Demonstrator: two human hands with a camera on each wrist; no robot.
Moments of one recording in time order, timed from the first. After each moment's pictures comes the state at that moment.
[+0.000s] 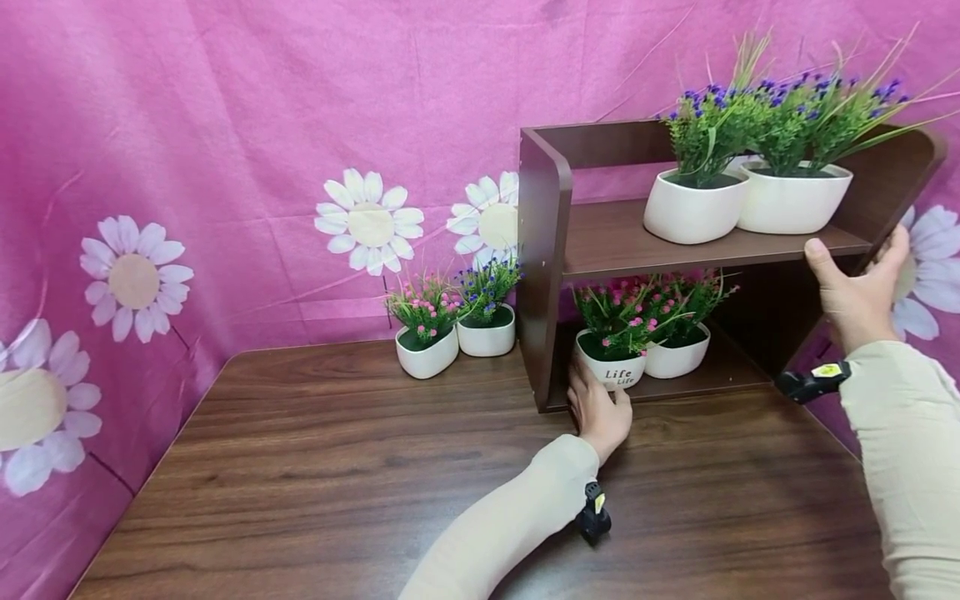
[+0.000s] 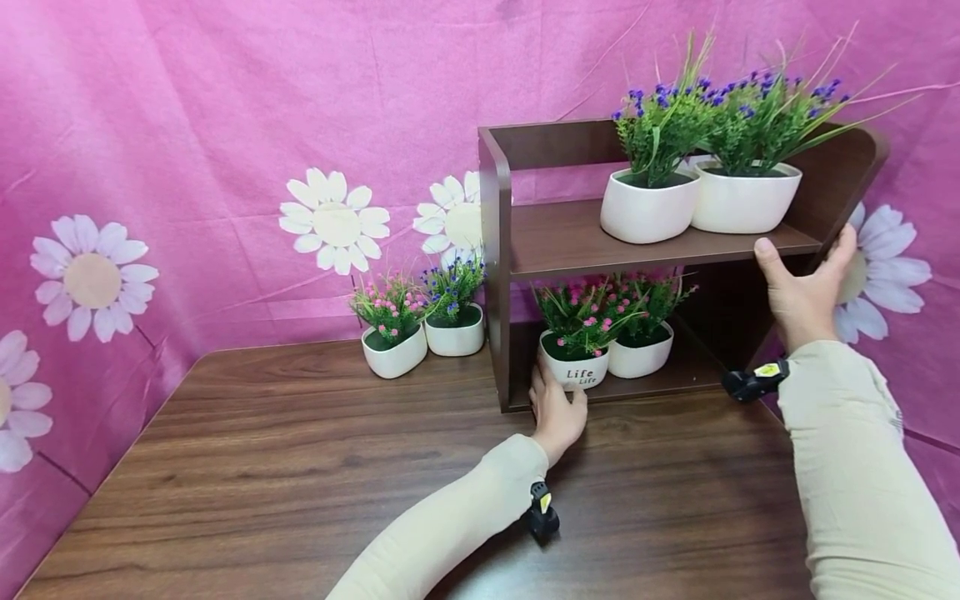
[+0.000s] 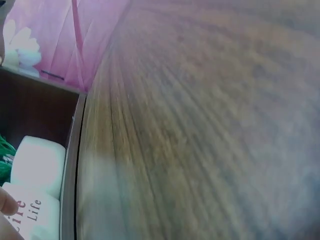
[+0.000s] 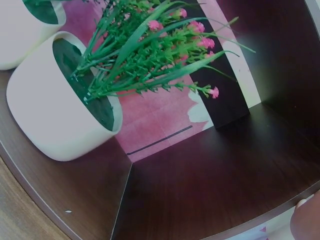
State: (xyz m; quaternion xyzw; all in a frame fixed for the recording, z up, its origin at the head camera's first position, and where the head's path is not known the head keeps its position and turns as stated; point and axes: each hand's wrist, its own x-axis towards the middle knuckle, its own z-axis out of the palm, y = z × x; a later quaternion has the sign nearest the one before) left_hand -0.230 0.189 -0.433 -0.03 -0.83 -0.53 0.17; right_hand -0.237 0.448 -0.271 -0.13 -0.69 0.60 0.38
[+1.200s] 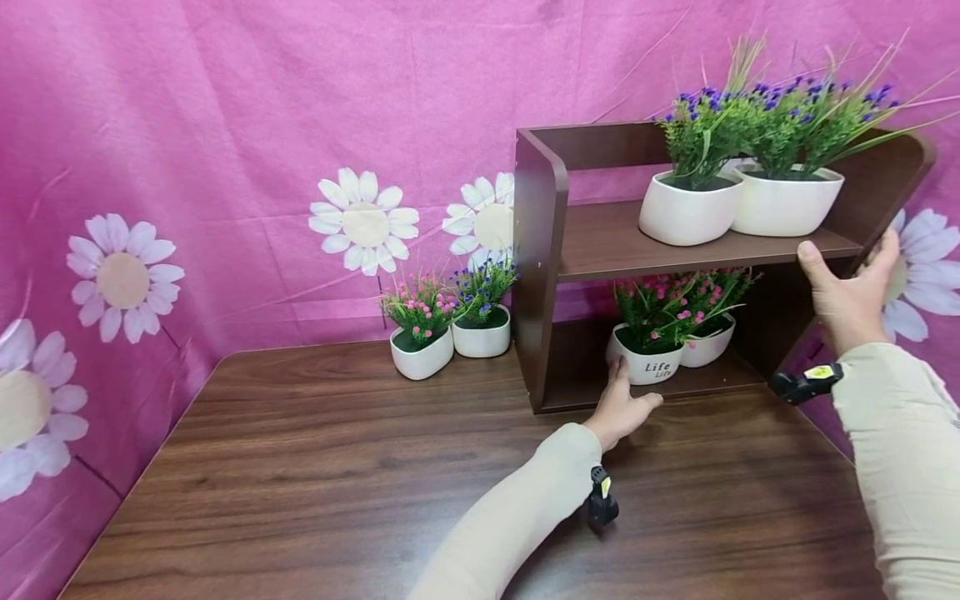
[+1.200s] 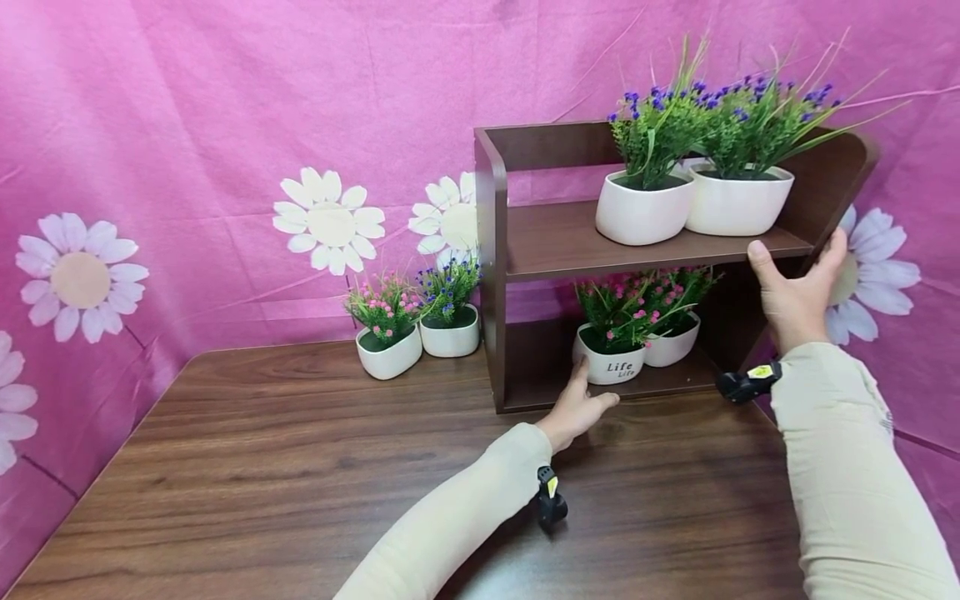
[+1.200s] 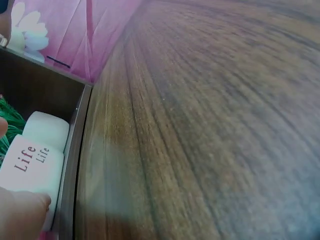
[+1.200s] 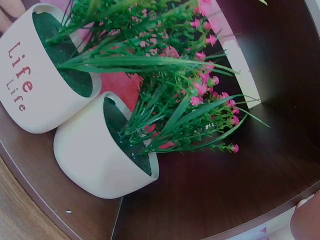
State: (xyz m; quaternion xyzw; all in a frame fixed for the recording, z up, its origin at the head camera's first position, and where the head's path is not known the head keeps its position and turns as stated) left_hand -0.237 0.202 -0.417 -0.13 -0.76 -0.62 -0.13; right_hand -0.234 0.445 -0.269 -0.11 -0.66 0.64 0.38
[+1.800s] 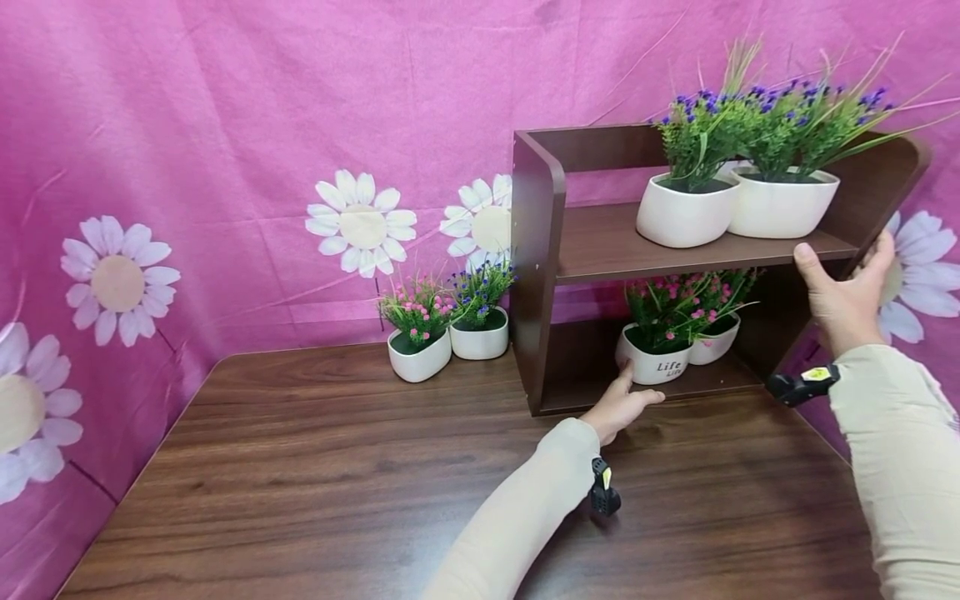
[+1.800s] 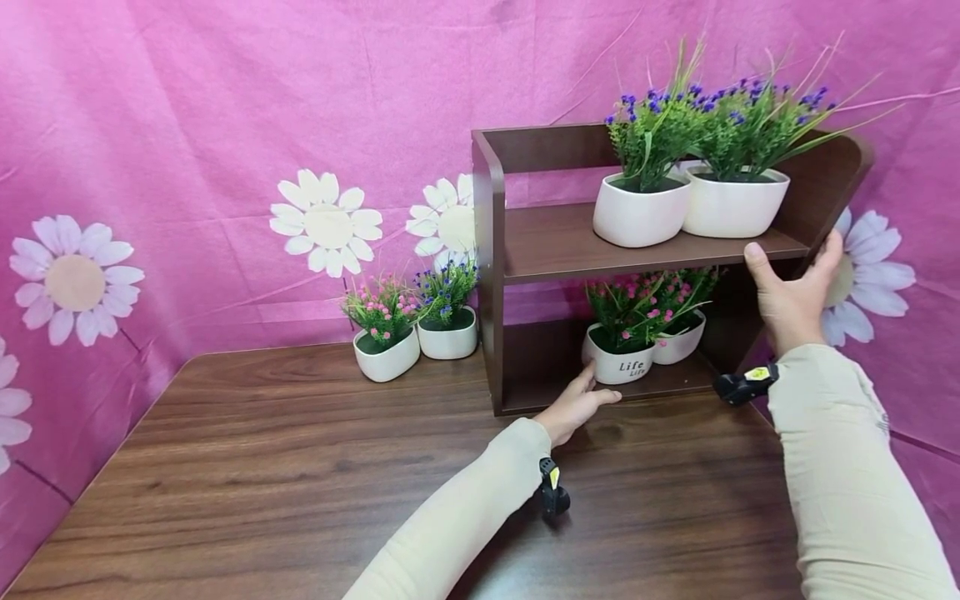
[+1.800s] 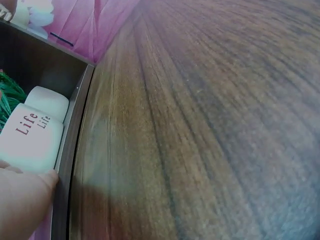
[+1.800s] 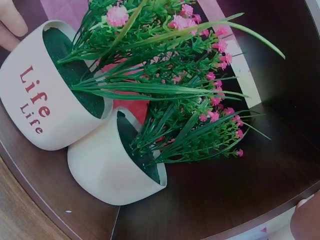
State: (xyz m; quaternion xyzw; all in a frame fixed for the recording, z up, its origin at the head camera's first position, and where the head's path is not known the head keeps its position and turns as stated) left_hand -0.248 0.203 -0.420 -0.15 -0.69 -0.67 -0.22; right_hand -0.237 0.448 -0.270 -0.11 -0.65 0.64 0.39
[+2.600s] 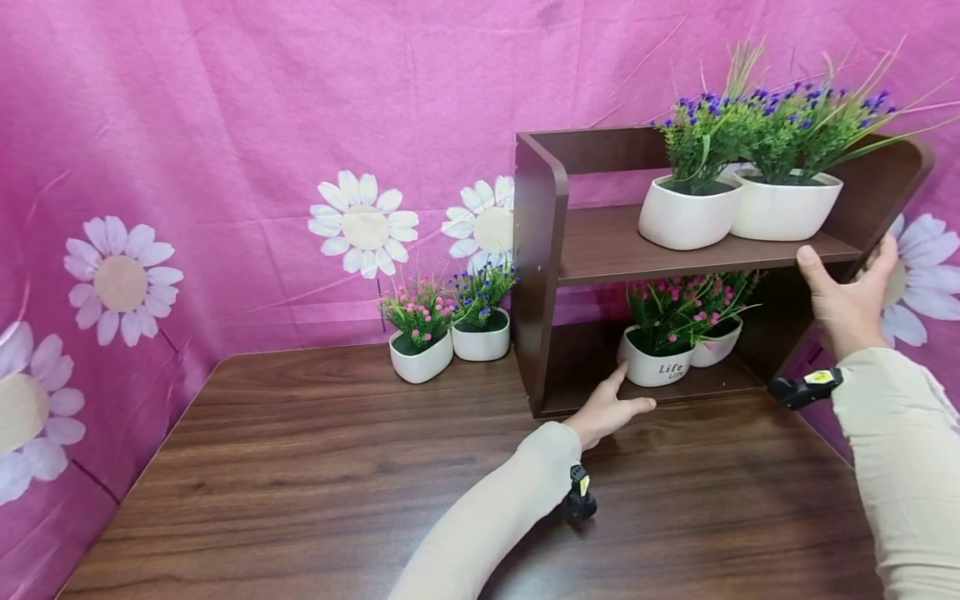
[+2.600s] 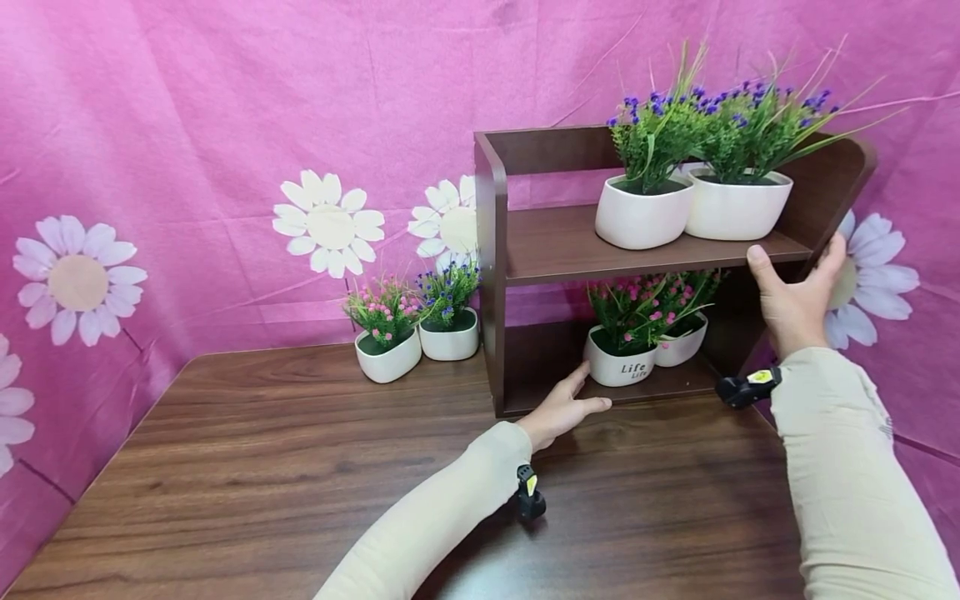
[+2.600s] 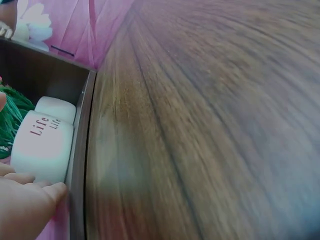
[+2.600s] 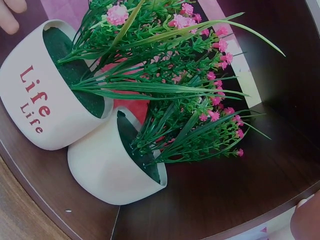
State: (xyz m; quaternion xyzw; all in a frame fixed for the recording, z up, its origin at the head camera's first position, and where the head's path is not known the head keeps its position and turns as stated) left_hand -0.246 0.178 -0.415 -0.19 -0.73 -0.63 -0.19; right_hand -0.235 0.445 -0.269 -0.11 -0.65 0.64 0.39
